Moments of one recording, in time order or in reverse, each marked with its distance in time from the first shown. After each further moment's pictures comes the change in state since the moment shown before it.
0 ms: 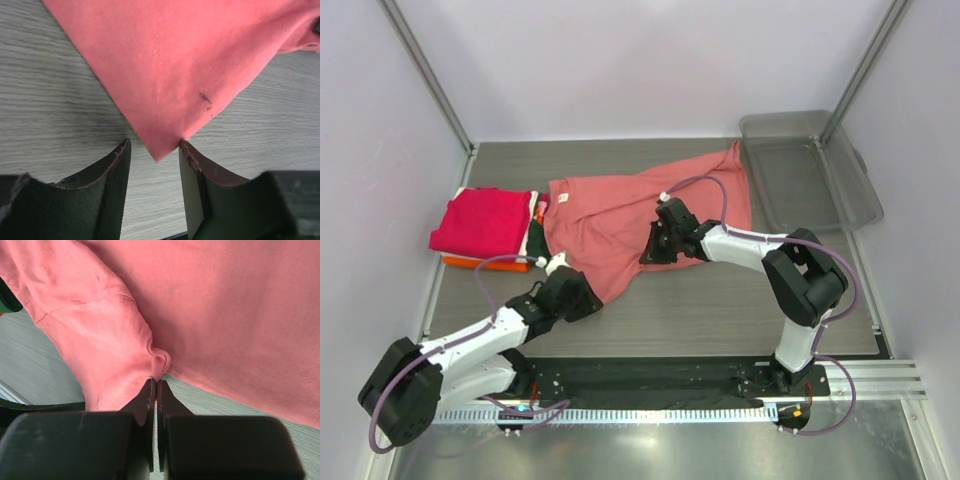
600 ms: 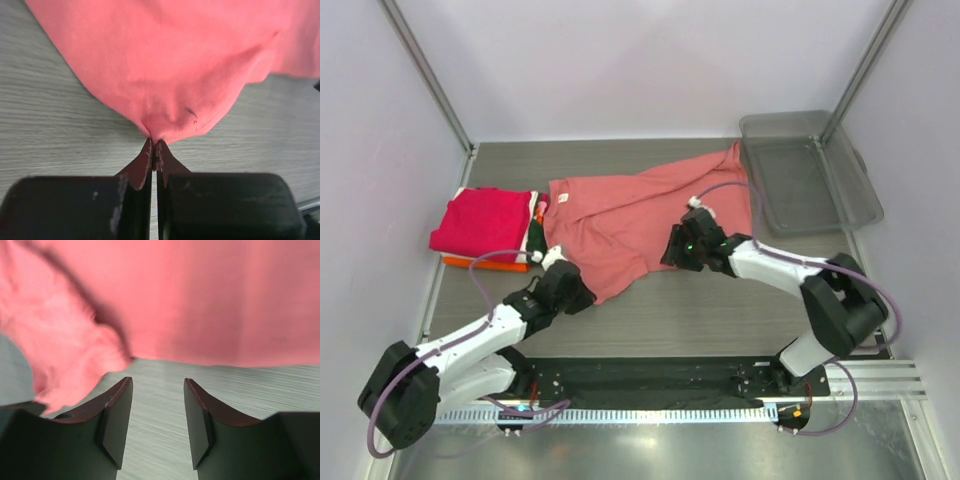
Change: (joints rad) left arm 0.000 0.023 0.039 0.005 -0.046 -0.018; right arm -0.031 -0.182 -0.185 0.001 0.125 -0.016
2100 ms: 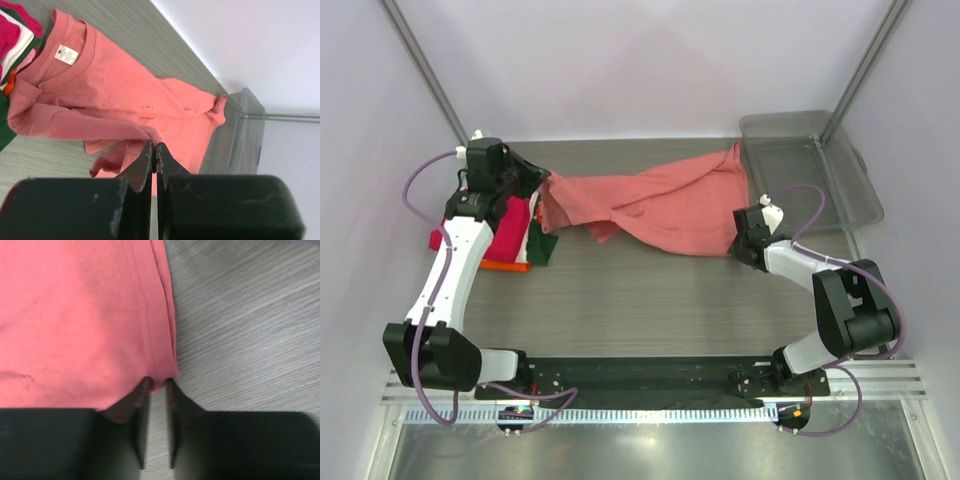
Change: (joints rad) left arm 0.601 0.299 0.915 -0.267 0.255 0.072; right arm -0.379 -0.115 -0.184 0.005 0.357 -0.037
